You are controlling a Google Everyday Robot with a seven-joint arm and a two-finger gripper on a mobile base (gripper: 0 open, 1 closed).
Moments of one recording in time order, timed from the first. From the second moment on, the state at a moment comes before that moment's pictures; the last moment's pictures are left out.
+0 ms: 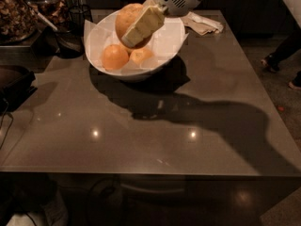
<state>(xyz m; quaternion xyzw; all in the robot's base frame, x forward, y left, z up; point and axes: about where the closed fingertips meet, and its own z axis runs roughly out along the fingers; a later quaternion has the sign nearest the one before) 0.601 0.026 1.018 -0.58 0.69 0.23 0.36</state>
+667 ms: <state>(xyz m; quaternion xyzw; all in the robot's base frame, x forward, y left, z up) 0.551 0.033 1.035 -0.55 0.69 0.25 0.39</state>
